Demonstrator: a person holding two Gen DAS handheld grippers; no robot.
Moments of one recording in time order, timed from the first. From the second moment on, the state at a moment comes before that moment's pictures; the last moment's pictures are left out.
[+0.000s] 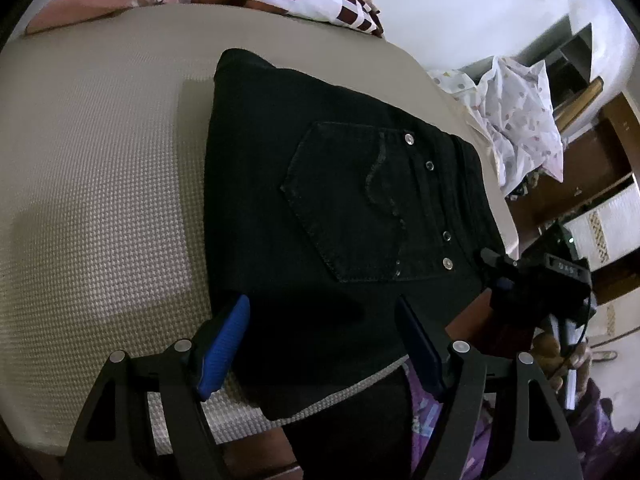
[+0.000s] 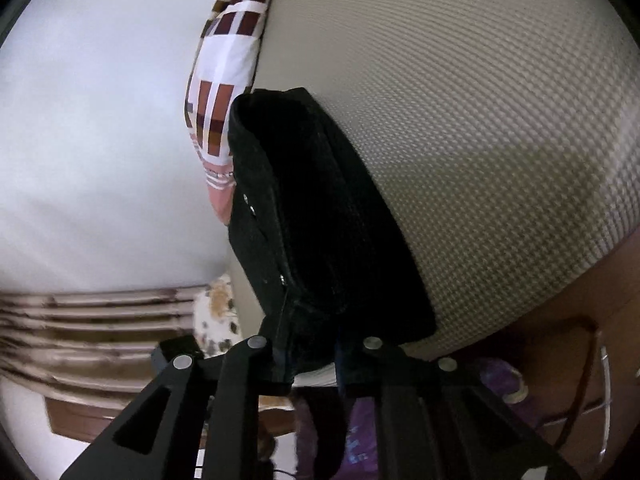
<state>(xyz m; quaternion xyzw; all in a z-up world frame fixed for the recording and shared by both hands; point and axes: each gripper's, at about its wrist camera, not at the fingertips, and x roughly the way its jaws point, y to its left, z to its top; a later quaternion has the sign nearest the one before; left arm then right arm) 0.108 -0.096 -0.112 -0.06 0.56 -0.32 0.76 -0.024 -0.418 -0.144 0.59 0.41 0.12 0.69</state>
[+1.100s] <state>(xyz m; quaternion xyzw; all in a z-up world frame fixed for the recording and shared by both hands) 0.095 -0.097 -0.090 0.04 0.48 -0.24 0.84 0.035 -0.342 -0.025 0.17 0.37 0.01 0.91</state>
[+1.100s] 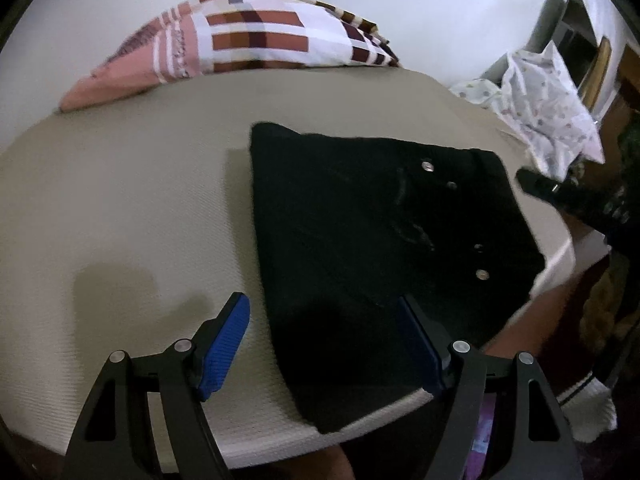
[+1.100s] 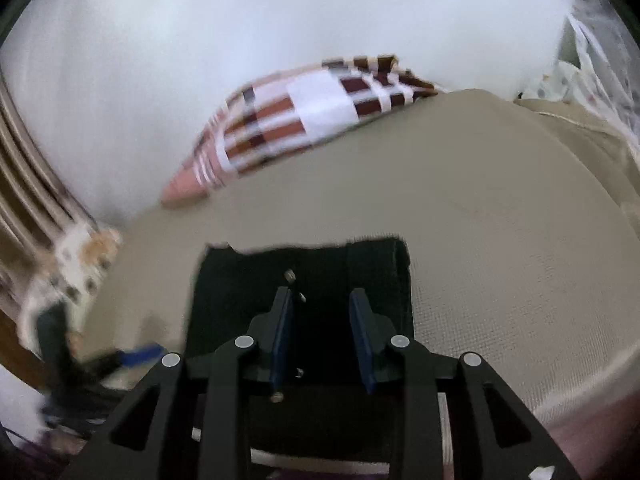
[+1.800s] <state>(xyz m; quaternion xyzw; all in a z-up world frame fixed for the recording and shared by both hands) 0.104 -0.111 -0.088 0.12 0.46 -0.20 0.86 0.024 -0.374 -0.063 0.19 0.41 -0.06 0.89</state>
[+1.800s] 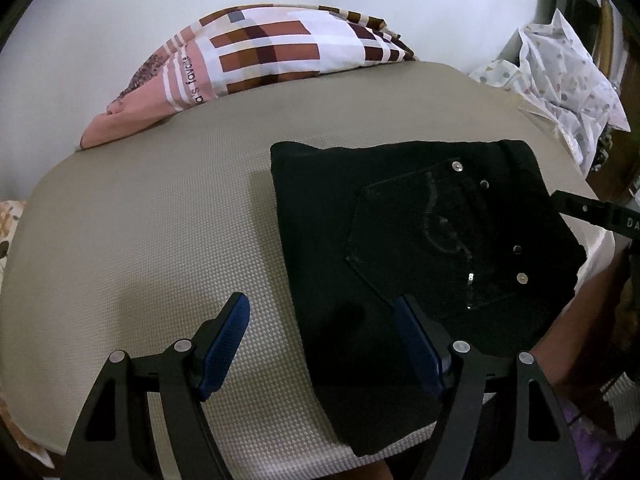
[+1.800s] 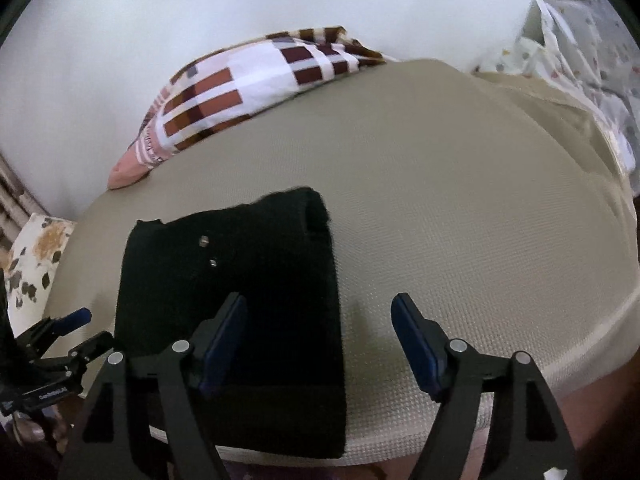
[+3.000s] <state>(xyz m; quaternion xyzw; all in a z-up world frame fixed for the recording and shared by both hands) 0.173 -0.089 -0.126 -0.01 0.55 -0.35 0.76 0.046 -0.358 -0.103 0.16 0.47 0.07 0.86</state>
